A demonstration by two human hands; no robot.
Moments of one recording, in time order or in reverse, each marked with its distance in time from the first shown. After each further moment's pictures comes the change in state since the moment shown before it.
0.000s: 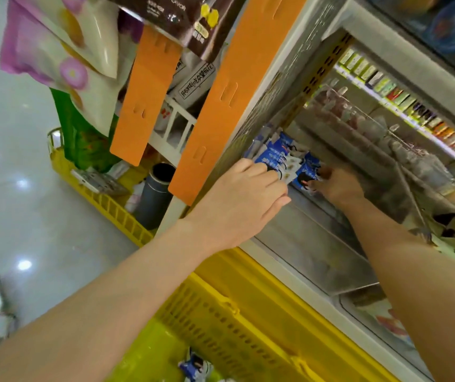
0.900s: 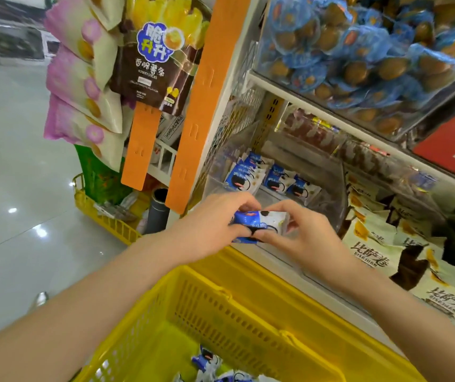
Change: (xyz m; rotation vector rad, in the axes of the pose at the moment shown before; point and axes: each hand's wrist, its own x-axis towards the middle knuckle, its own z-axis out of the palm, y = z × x) left_hand -0.021 0.072 -0.070 -0.497 -0.272 -0.320; right_hand -0.229 -0.019 -0.085 0.446 -0.104 -0.543
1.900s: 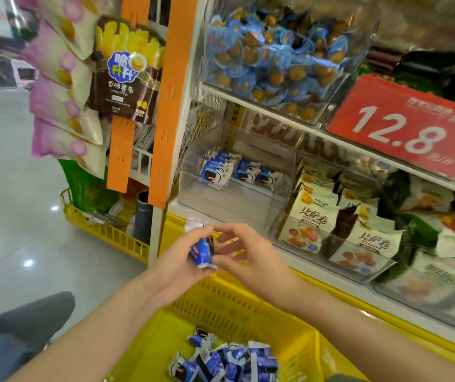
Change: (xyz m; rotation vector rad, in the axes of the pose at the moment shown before) left_hand -0.083 0.023 0.048 -1.420 -0.100 -0.460; right_hand -0.087 -0.028 0.038 0.288 0.005 0.006
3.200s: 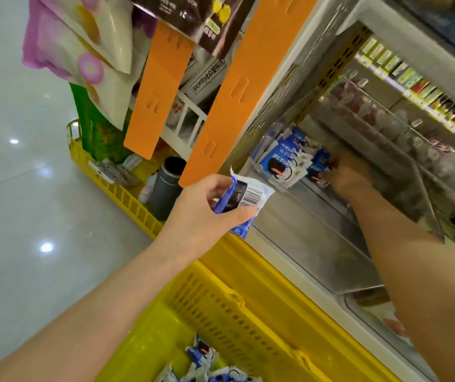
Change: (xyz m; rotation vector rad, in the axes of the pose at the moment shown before) left_hand 0.101 0.059 -0.095 0.688 0.501 0.381; right_hand 0.294 0.182 -0.073 -0.772 0.146 0.498
